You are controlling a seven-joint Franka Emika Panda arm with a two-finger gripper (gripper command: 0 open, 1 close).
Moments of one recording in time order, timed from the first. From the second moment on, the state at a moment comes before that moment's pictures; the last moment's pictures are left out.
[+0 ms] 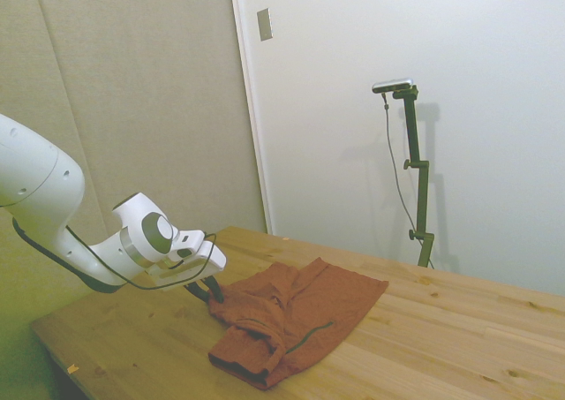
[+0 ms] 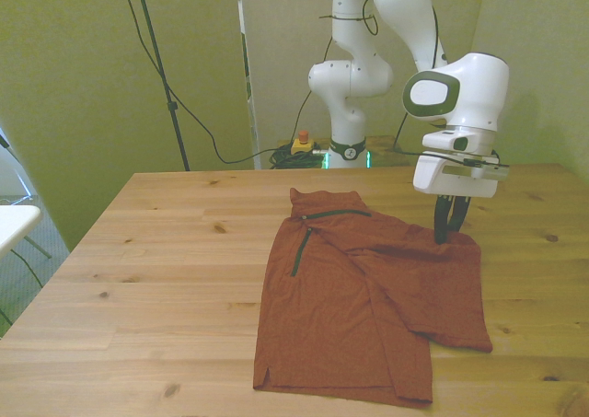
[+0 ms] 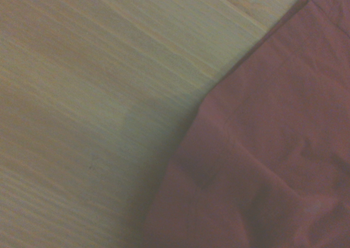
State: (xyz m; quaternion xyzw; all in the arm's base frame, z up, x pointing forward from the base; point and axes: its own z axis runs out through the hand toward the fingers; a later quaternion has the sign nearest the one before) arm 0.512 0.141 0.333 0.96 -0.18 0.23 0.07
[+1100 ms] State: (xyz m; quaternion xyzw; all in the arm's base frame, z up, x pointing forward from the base) arm 0.531 -0.012 0.449 0.91 -0.30 0.28 0.04
